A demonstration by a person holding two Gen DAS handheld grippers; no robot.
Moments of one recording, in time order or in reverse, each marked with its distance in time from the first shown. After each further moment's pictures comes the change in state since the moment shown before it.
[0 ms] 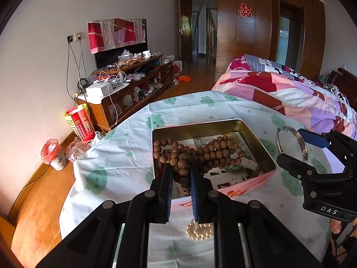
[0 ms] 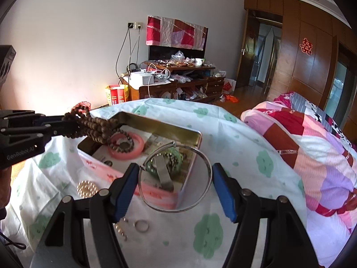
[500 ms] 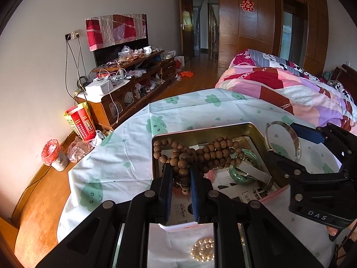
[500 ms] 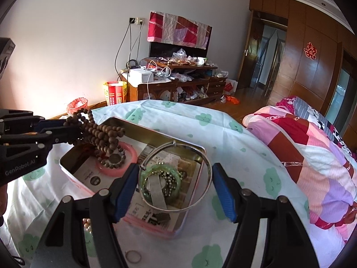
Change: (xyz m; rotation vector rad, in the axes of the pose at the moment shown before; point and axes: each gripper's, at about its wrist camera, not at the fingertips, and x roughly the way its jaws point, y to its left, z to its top) left arm 0.031 0.002 0.017 0.011 0.031 0.022; right arm 0.040 0.003 0.022 -0.037 0.017 -0.009
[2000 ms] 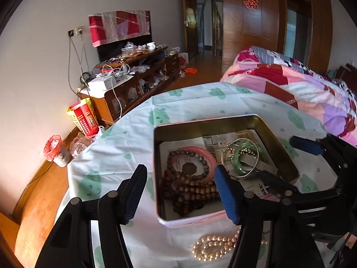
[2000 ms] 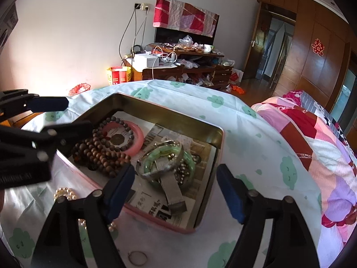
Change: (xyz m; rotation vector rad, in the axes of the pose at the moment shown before) left arm 0.006 0.004 -0.012 -0.025 0.016 0.022; right arm 0.020 0.015 -0.021 -0.020 0.083 0.018
